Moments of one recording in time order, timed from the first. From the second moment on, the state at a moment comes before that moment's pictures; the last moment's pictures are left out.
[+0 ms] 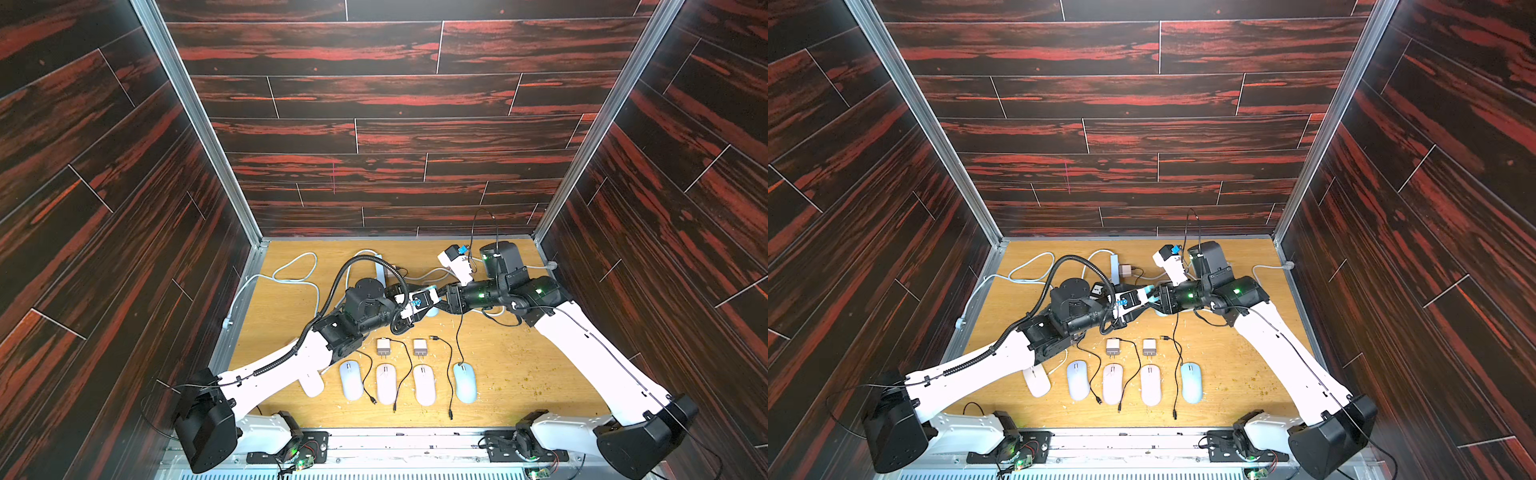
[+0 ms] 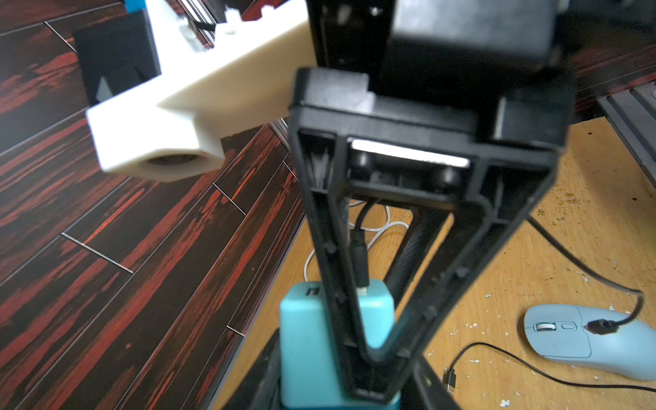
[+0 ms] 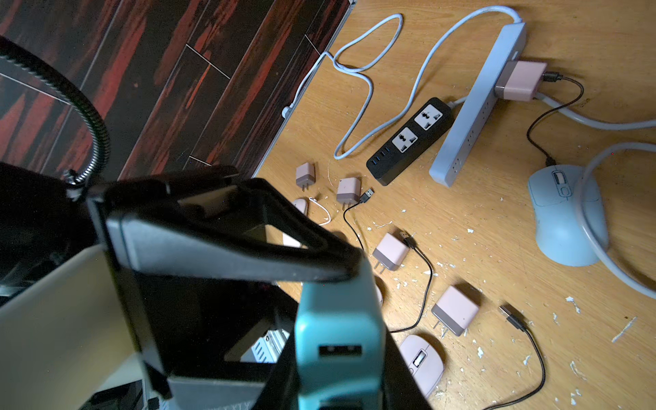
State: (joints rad) left arm -0.81 1.32 0.98 0.16 0.26 0.60; right arm 0.54 1.29 1.36 -0.80 -0.61 0.26
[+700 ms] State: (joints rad) left arm -0.81 1.29 0.97 0.10 0.26 0.67; right arm 0.54 1.24 1.44 -0.95 -0.51 0.15
